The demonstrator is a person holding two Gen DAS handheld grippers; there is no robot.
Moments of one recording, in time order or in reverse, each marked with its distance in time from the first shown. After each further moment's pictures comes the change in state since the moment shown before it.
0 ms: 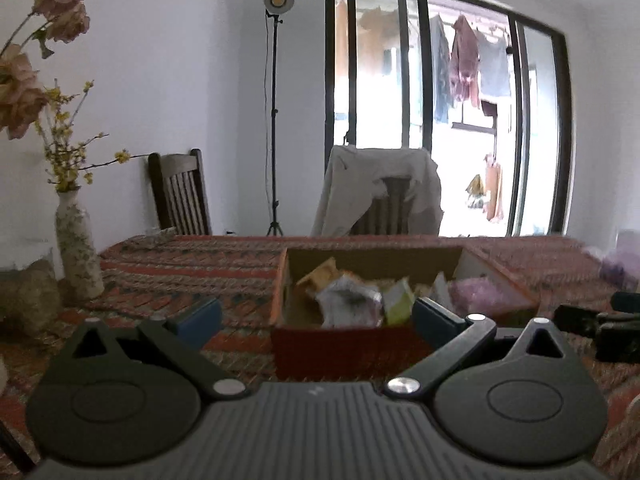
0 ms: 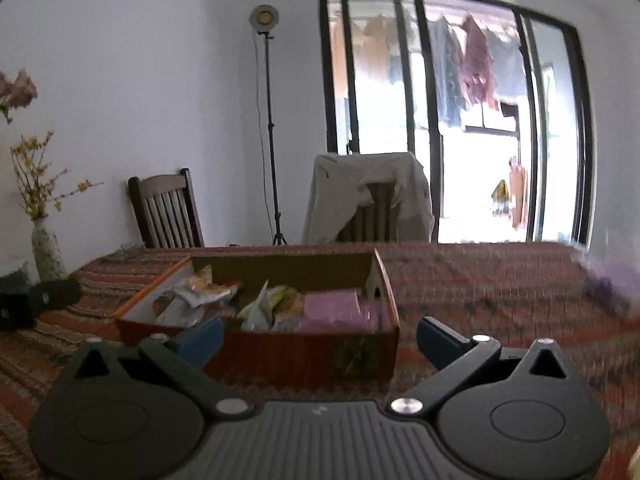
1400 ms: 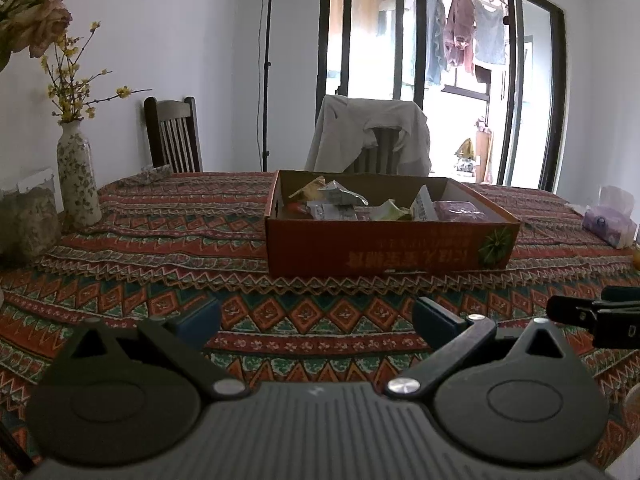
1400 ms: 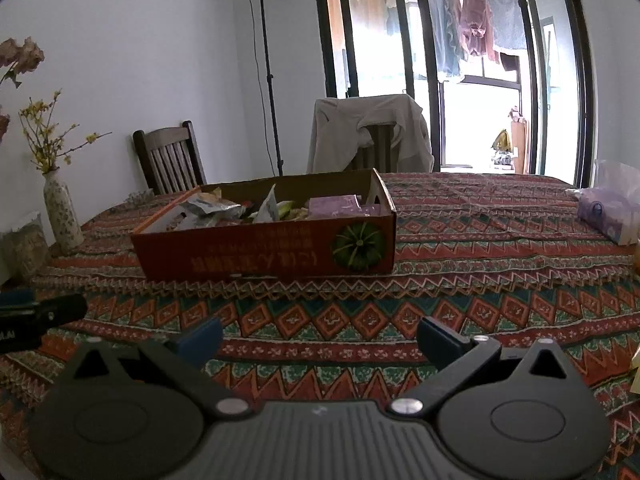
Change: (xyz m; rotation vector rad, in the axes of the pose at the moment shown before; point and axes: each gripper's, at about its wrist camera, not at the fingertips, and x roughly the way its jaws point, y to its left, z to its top) left arm -0.025 0.005 -0.060 -0.021 0.126 -0.045; right arm -0.028 0.003 -0.052 0.000 0.127 0.000
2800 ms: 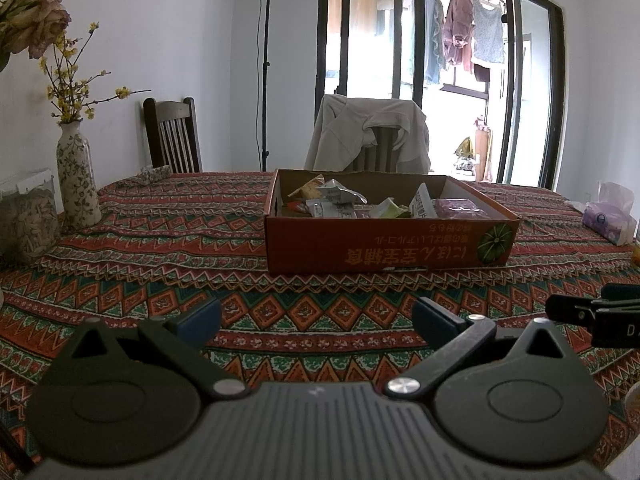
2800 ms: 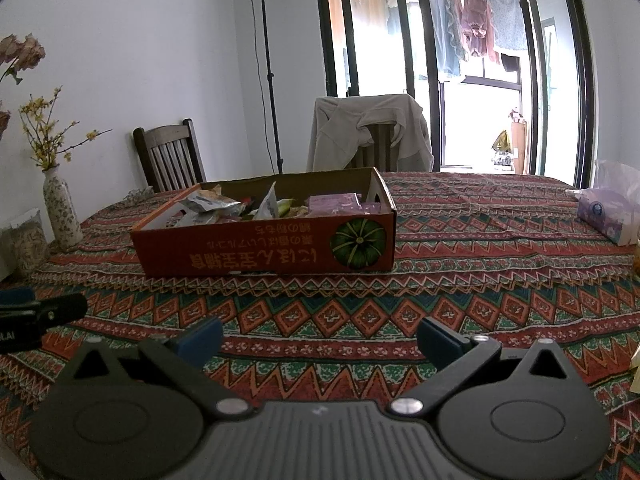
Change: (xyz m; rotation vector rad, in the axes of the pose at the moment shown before) left arm 0.001 -0.002 -0.002 0.005 0.003 0.000; right arm 0.001 0.000 -0.001 -0.002 0.000 0.000
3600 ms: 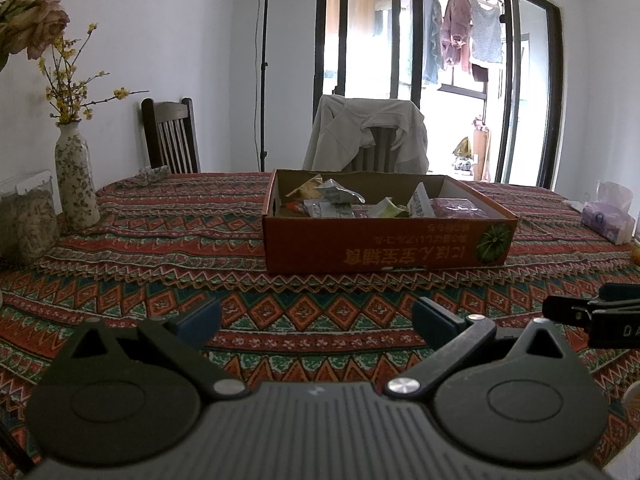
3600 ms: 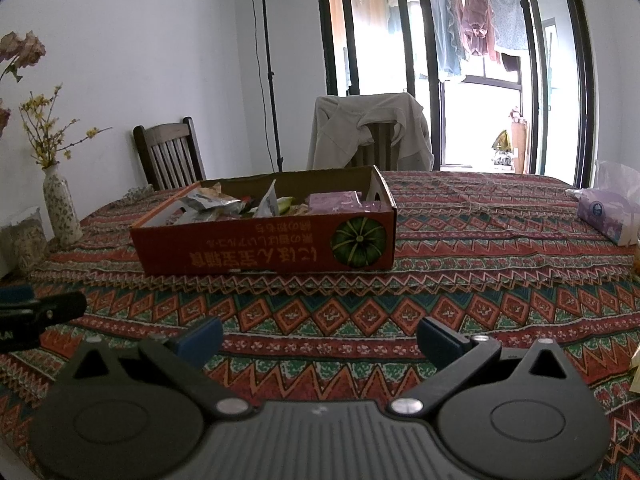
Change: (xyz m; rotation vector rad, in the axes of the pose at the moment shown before) left arm 0.000 0.001 0.000 -0.002 -0.003 -0.004; right arm 0.001 -0.001 -0.004 -0.003 0.004 0.000
